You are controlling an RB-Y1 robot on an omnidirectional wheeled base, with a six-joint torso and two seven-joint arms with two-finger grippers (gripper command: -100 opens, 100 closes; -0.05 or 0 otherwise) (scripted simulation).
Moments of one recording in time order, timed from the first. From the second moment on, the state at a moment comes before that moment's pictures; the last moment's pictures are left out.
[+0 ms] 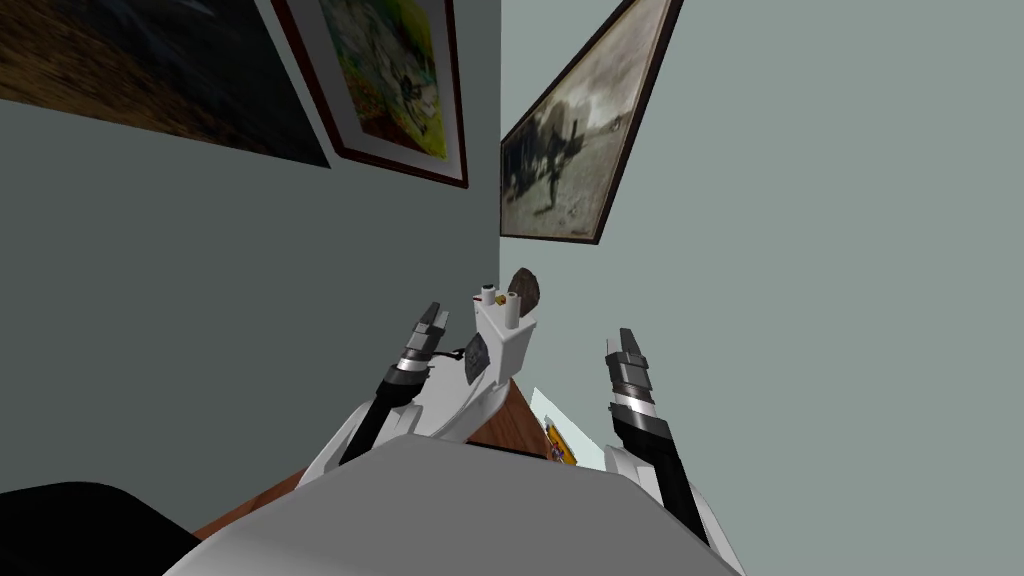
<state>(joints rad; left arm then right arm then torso) 0.47 0.14 0.00 -2.18 -0.12 -0.51 0.02 0.54 0.01 -0.03 -2.22 0.04 -0.41 0.10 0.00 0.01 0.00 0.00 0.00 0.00</state>
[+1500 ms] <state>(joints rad) 0.25 0.46 0.05 -1.87 -0.30 -0.44 -0.04 0.54 0.01 -0.03 -2.22 0.04 -0.41 0.10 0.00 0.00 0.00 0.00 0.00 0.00</state>
